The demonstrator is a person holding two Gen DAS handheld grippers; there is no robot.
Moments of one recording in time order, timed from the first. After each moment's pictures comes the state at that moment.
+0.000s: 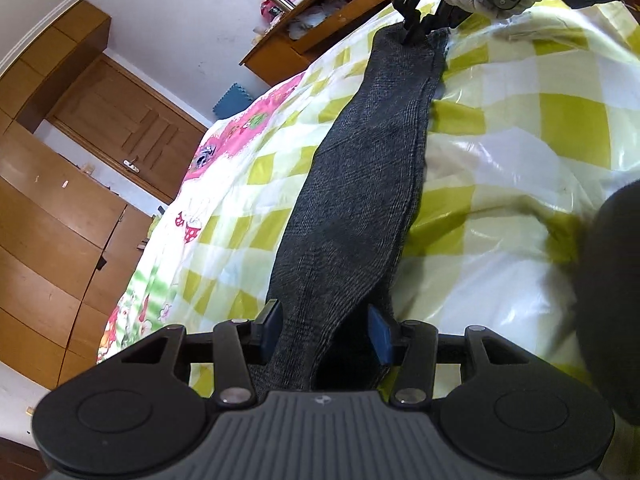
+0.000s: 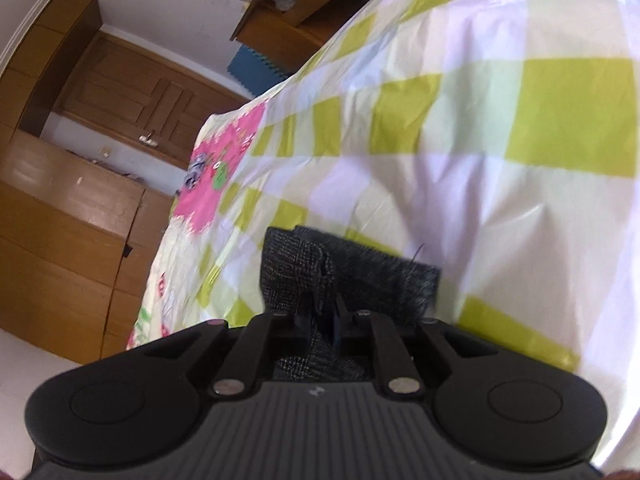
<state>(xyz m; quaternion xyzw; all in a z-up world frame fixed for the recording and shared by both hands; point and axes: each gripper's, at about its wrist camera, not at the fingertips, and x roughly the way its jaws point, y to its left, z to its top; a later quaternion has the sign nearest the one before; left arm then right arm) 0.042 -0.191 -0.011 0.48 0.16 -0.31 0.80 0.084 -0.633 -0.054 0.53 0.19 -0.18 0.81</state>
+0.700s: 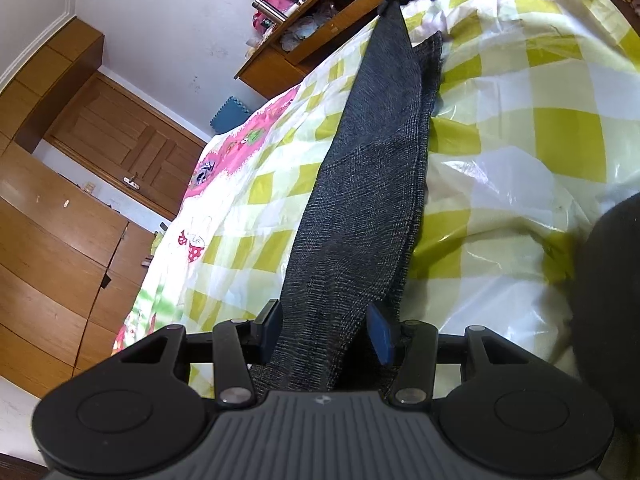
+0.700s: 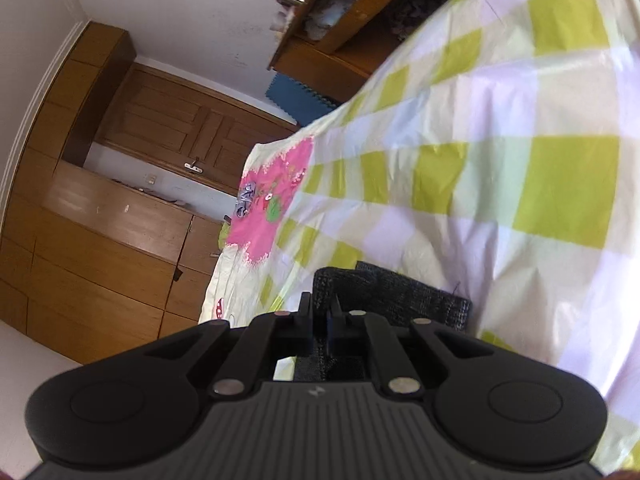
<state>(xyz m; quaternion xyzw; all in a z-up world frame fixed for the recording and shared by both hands) 0.040 -0.202 -0.002 0.50 0.15 -0.32 0.80 0.031 -0.649 -0.008 0.54 0.13 -0.13 0.82</state>
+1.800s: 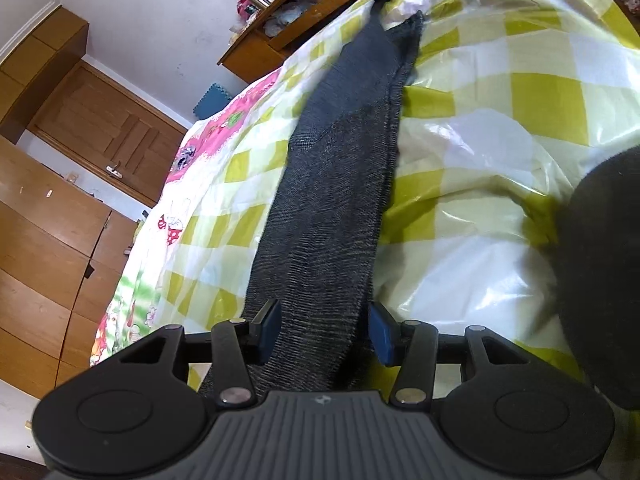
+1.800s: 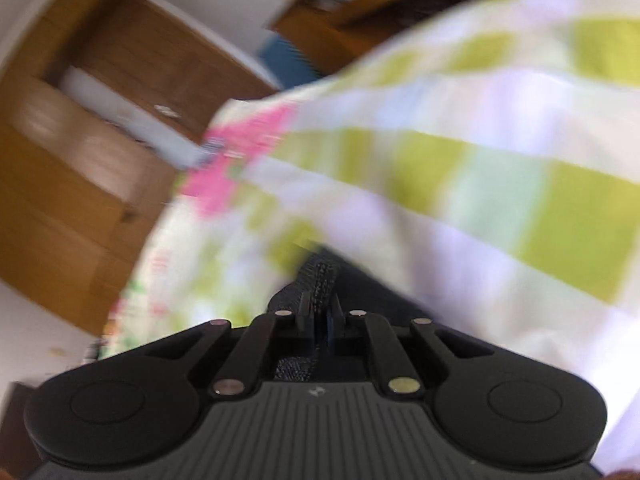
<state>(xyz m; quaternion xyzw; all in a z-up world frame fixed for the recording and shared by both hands) 0.040 -0.199 -0.021 0.50 0.17 -0.33 0.78 0.049 -0.658 -0.024 0.46 0.23 -0.16 0.84</state>
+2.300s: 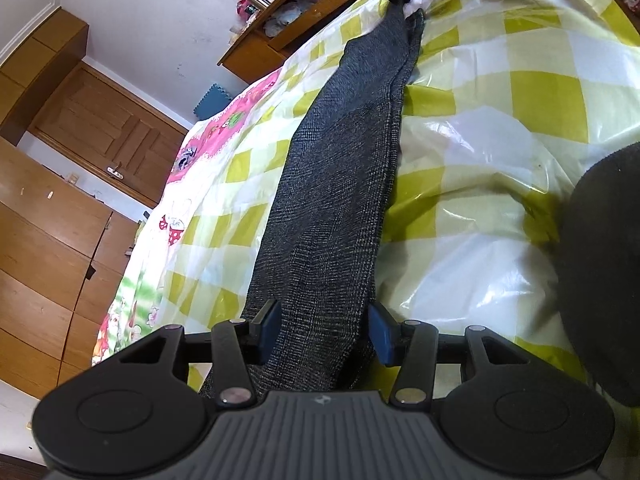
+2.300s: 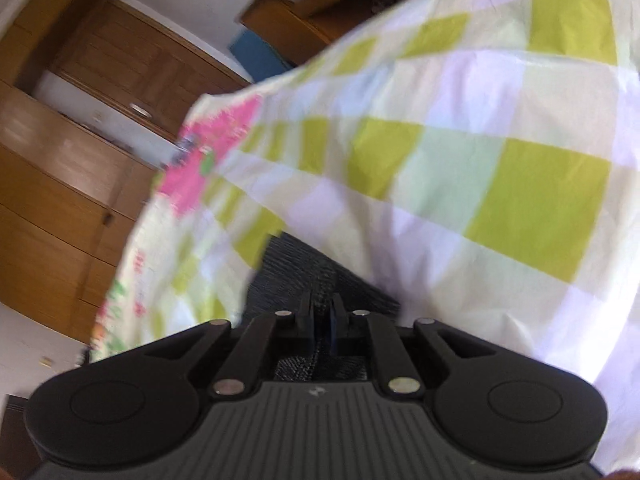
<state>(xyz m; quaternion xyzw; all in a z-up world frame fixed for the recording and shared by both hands) 0.042 -0.197 -0.019 0.50 0.17 -0.32 0.78 0.048 -0.664 -0.028 0.47 0.25 -0.19 0.82</state>
